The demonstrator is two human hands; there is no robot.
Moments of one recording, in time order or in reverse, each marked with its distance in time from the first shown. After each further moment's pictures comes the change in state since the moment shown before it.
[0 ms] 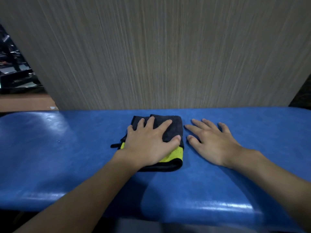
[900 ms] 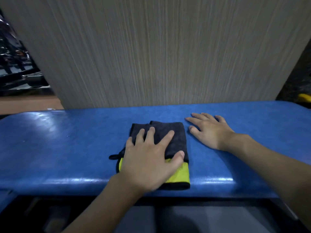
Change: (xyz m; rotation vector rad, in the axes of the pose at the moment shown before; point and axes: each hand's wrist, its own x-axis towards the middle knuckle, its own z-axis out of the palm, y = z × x) left_hand -0.091 -0.003 -0.001 0.048 0.026 0.050; right_hand -0.005 -0.008 -0.003 0.017 0.022 0.037
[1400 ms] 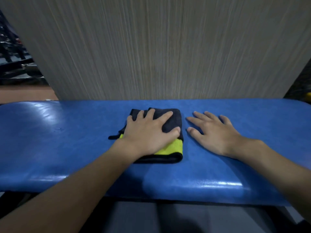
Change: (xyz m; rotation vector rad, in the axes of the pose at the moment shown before) left_hand 0.077 -0.007 0.002 -0.046 -0.018 -0.029; right_hand -0.010 0.003 0.003 -0.019 -0.017 -0.017
